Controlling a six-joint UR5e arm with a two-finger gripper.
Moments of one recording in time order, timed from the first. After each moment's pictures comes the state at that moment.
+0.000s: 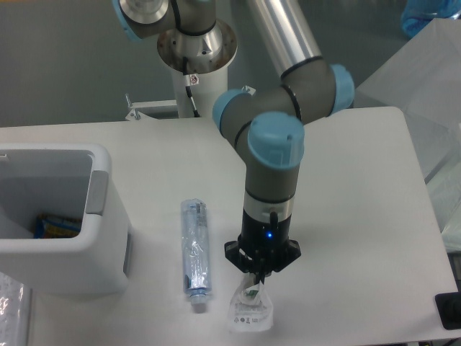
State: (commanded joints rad) arm 2.44 -2.01 -1.35 -0.83 1.26 0.23
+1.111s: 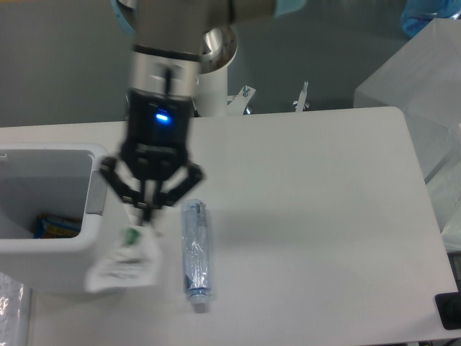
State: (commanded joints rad) arm 2.16 -1.76 -1.35 -0.83 1.23 0.02
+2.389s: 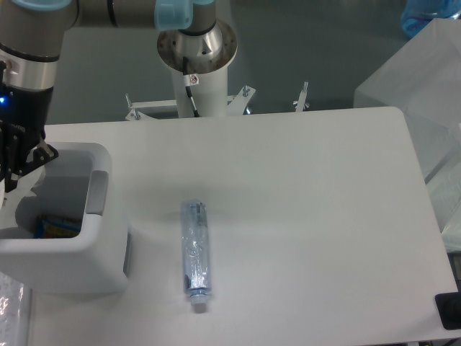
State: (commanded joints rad) arm 1.97 -1.70 -1.59 -0.83 1.23 0.28
